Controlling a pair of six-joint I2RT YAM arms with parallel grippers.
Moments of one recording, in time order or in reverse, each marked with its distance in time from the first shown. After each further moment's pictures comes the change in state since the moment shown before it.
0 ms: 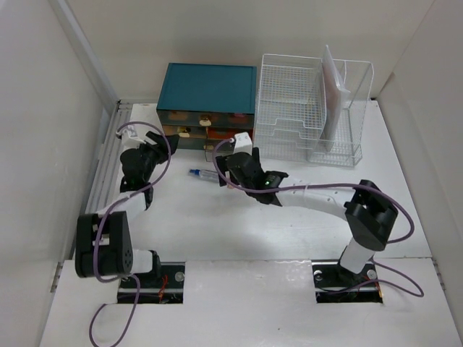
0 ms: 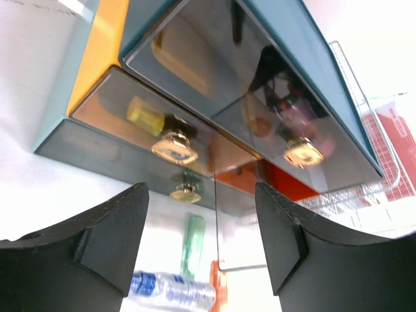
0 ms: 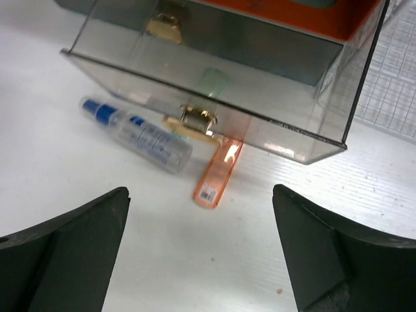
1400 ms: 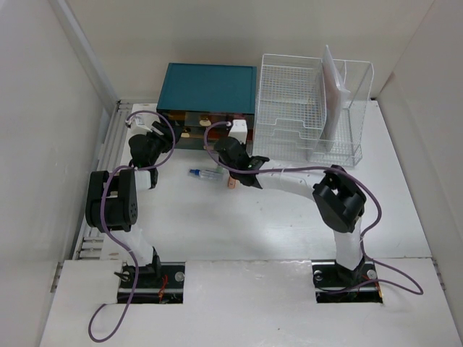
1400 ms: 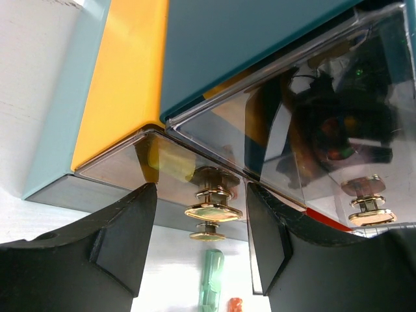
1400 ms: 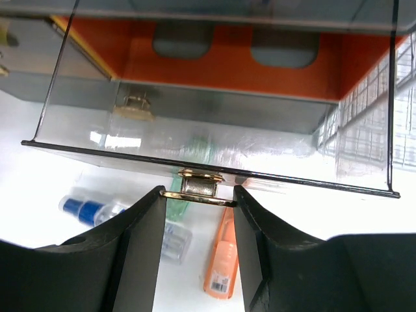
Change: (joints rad) left arm -0.006 0.340 0.203 0.091 0.023 -0.029; right arm -0.081 0.241 0.249 0.000 0.078 0.082
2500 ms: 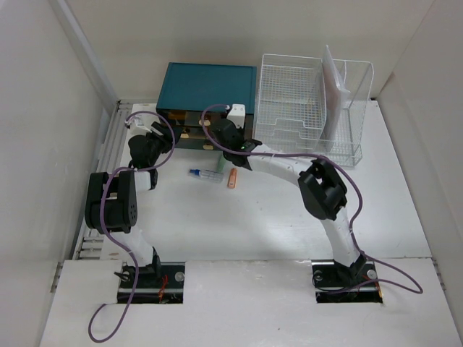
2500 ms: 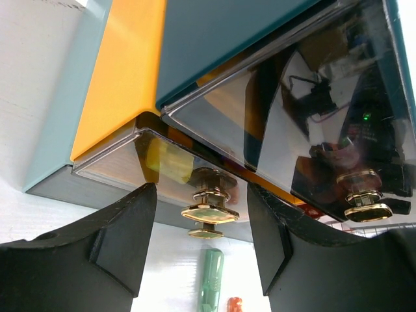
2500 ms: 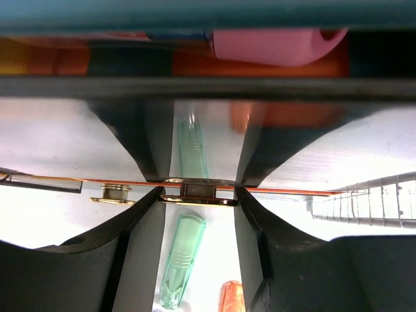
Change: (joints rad) left arm 0.000 -0.016 -0.013 0.001 -0.009 0.001; right arm -0.087 0.209 0.318 -0.108 0.046 -0.005
